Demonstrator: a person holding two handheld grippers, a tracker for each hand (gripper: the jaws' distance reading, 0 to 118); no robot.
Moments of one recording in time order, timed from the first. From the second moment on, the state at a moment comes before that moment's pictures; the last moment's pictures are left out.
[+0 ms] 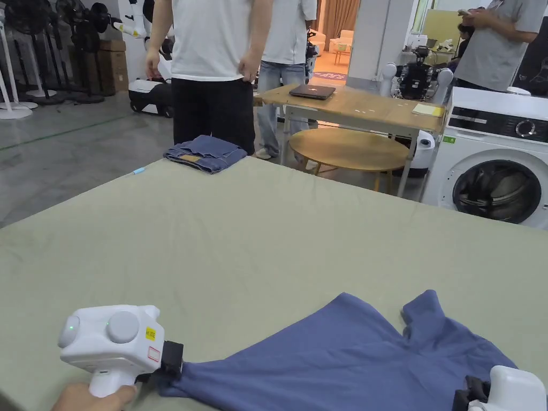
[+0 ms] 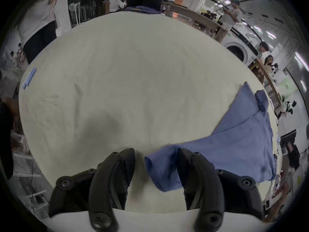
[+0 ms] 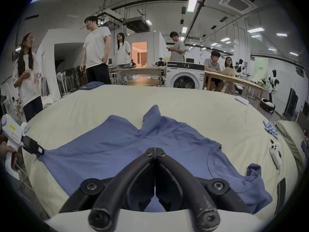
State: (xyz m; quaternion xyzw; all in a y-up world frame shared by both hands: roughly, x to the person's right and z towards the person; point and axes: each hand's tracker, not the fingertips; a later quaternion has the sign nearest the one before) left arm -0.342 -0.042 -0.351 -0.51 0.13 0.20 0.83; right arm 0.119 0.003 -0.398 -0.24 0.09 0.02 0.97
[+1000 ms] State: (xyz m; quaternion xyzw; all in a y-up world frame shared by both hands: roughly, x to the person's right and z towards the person) left arm -0.317 -0.031 -0.336 -0.46 0.13 0.15 0.87; right arm 0.192 -0.047 -0.687 -0.49 0.13 0.08 0.86
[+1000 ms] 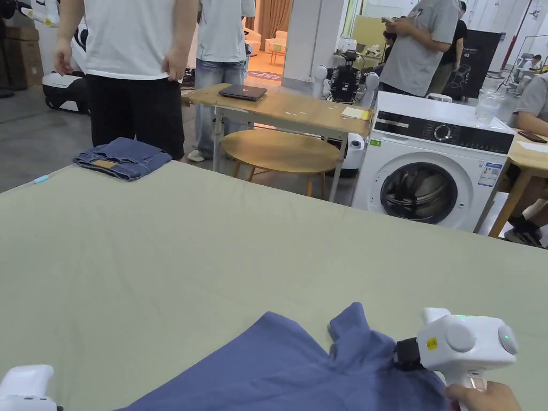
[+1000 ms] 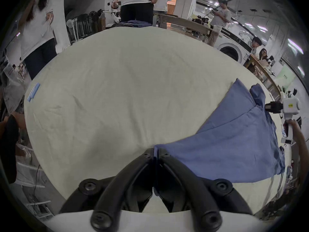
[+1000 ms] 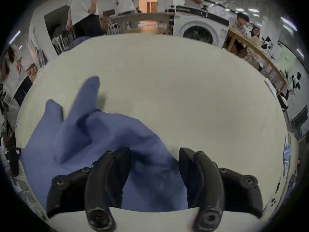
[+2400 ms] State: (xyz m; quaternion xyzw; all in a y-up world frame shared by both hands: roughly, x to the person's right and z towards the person) left arm -0.279 0.320 -0.476 -0.17 0.05 0.01 0.98; right arm 0.295 0.320 -0.530 -0.08 -0.04 0.02 1.00
